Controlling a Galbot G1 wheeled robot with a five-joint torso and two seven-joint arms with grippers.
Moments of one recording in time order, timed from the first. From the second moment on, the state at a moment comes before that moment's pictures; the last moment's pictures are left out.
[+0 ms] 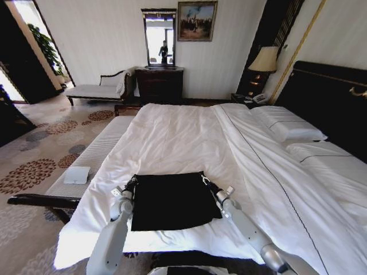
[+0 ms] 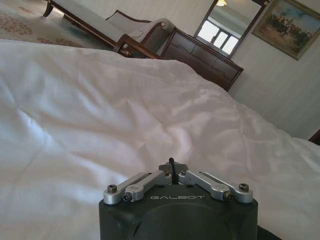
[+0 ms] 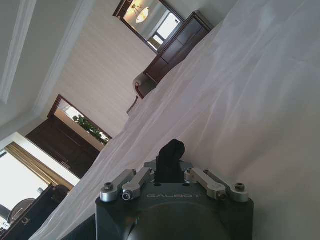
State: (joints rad) left arm 1.08 -1.39 -0.52 -1.45 -0.73 0.11 -0.10; right arm -0.80 1.18 0.09 0.91 1.27 0.06 -0.54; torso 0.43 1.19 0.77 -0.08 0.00
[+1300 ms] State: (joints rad) left arm 1.32 -1.24 -0.70 -2.16 -0.98 0.13 -0.10; right arm -1.23 0.97 0.44 1.94 1.28 0.36 -0.40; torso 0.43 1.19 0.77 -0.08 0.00
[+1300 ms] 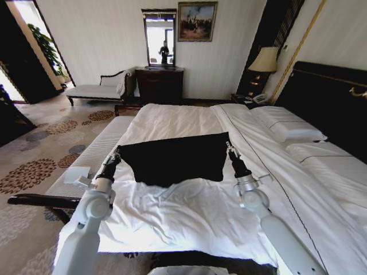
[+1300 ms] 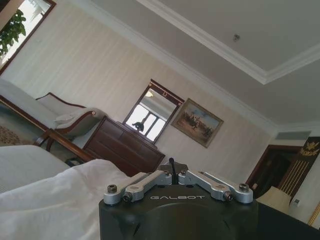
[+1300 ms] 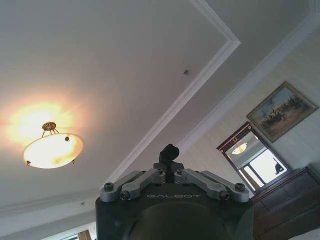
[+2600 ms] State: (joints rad) left arm 0.91 -1.39 -0.48 -1.26 -0.80 0.02 -0.03; right arm -0.78 1.16 0.02 1.13 1.15 0.24 -0.17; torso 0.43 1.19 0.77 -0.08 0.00
